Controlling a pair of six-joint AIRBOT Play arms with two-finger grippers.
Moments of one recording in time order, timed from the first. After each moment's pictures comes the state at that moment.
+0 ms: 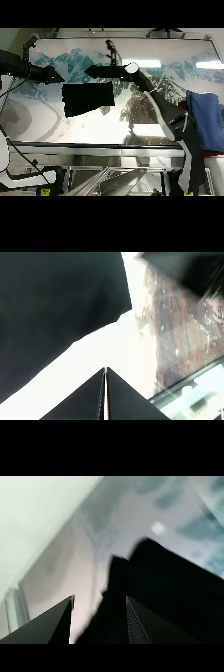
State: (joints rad) left arm 0.16 -1.42 1.60 -2.25 1.53 1.83; right arm 0.45 -2.09 2.08 -0.39 0.89 1.05
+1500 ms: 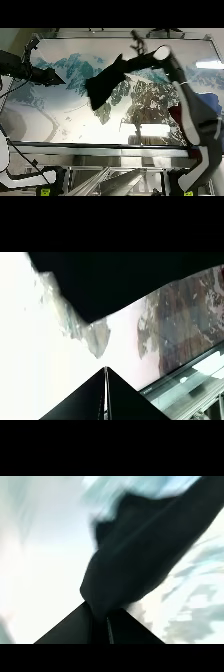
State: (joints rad) left arm 0.16 -1.42 1.60 -2.25 1.58 1.84; right arm 0.24 -1.80 2.00 -0.79 1.11 1.36
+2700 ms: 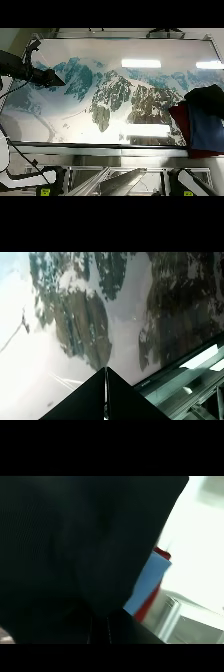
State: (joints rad) left arm 0.16 -1.42 1.59 -2.25 1.60 1.84; right arm -0.57 -1.08 1.39 -1.81 1.66 2.14
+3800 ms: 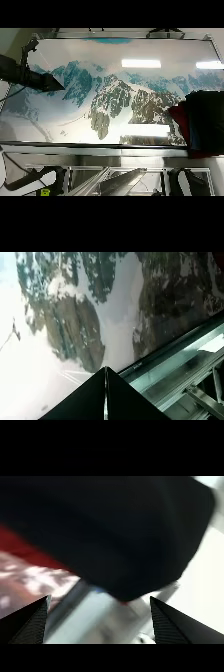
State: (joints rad) left arm 0.13 -1.25 1.49 -2.25 1.66 1.84; right arm -0.43 -0.68 0.95 -1.65 1.51 1.91
